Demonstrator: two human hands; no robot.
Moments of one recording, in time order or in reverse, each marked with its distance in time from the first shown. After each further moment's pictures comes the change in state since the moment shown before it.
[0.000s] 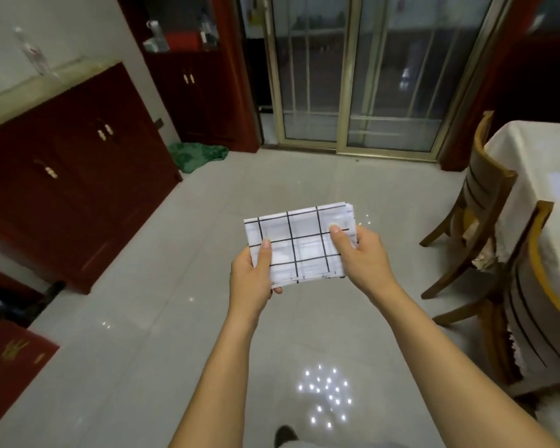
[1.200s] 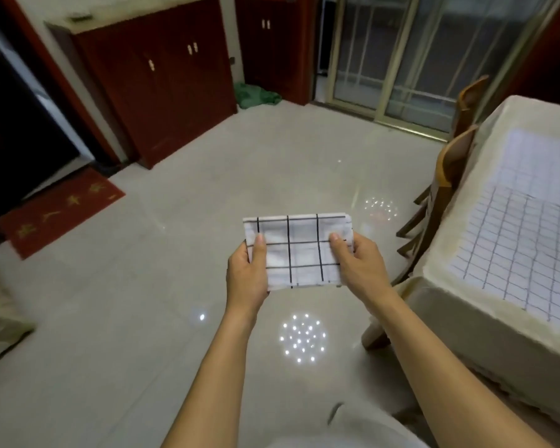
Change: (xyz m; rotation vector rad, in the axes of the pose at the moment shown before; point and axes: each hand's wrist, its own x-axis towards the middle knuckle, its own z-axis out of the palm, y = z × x) left_hand -0.643 -0.095 0.051 -0.047 0.322 -0.041; right_hand -0.541 0.086 -0.261 -0.055 -0.325 -0.104
